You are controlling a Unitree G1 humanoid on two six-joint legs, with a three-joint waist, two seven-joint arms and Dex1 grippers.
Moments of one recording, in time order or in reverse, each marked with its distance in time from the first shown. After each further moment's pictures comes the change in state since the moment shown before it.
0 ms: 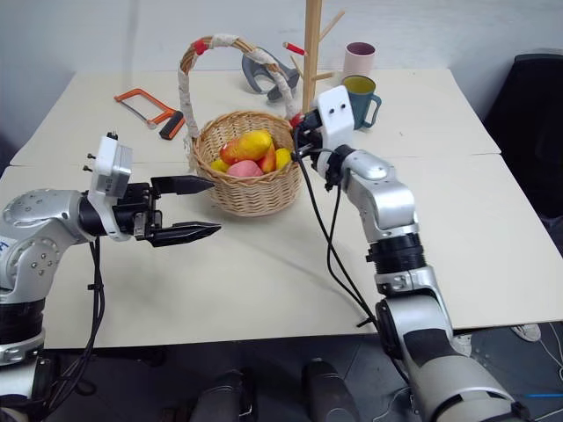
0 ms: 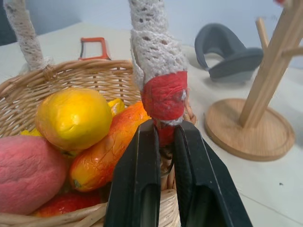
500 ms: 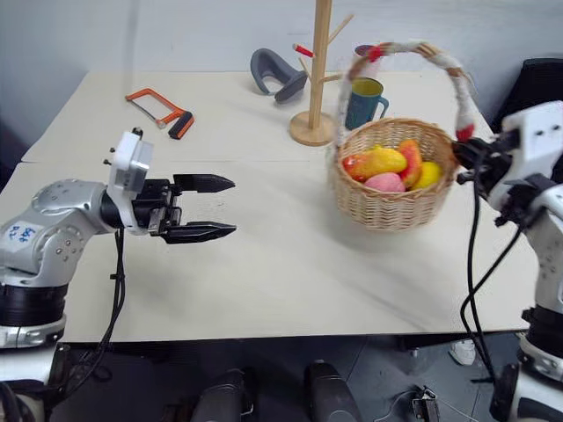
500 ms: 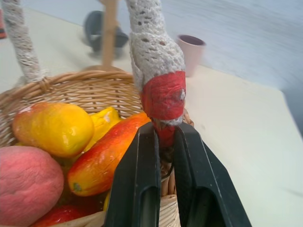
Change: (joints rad) left arm -0.120 -0.068 -0.102 0.093 0.018 -0.035 -0.094; right arm 0.489 -0.482 -0.515 -0.372 0.159 0.180 0.127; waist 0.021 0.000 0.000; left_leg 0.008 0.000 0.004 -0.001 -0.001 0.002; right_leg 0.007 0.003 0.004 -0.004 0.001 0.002
